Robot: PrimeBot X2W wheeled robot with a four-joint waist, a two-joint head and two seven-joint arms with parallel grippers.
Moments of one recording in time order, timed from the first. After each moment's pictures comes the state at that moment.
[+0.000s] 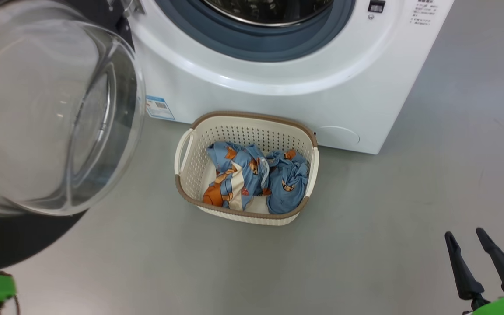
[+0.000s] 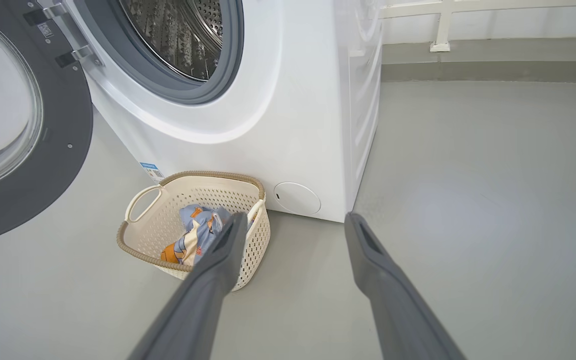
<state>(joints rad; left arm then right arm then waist) -0.20 0.08 0.44 0.27 -0.31 0.03 -0.26 0.06 -0.31 -0.02 0.17 0.42 0.13 -0.25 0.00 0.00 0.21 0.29</state>
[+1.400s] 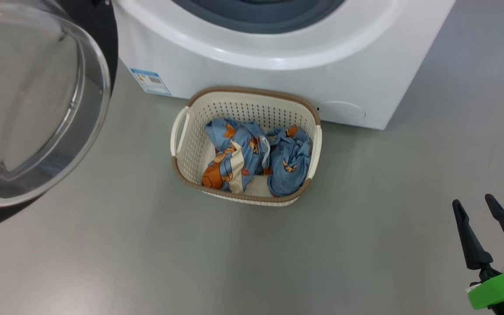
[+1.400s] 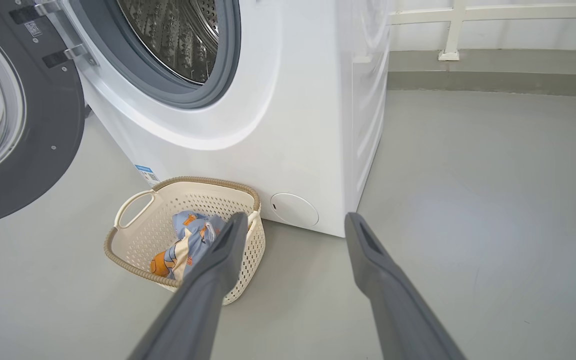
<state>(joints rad) -0.48 0.13 0.68 0.49 -0.11 -0.04 -0.26 -0.04 -0.38 -0.01 0.15 0.43 0.13 -0.25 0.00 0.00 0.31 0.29</state>
